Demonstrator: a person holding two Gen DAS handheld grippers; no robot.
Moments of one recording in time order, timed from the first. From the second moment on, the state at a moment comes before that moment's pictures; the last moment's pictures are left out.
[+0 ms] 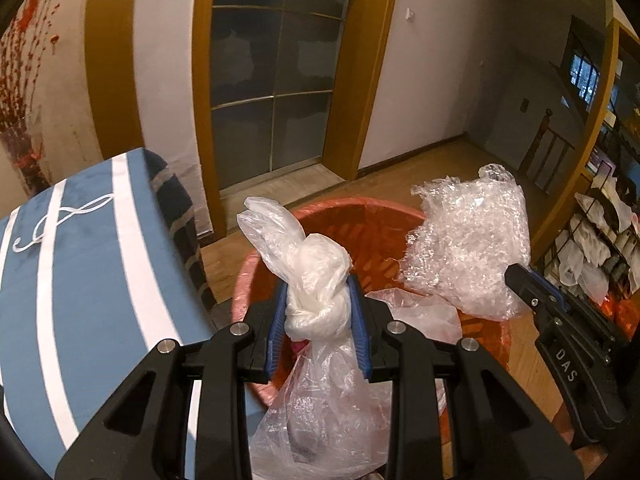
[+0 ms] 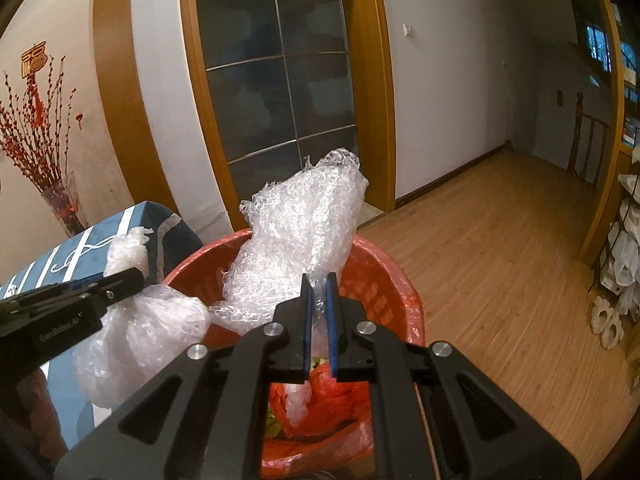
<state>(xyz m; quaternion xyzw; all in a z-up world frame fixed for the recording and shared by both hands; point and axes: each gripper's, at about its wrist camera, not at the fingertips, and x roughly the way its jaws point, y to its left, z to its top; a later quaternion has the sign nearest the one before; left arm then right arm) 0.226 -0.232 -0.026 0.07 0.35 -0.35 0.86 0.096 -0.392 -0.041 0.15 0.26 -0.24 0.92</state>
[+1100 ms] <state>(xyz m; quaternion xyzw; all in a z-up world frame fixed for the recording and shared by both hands) 0.244 -0.099 -0.046 0.10 0.37 -0.19 0.90 0.094 -0.359 -0.045 0.14 0.27 -0.22 0.93</state>
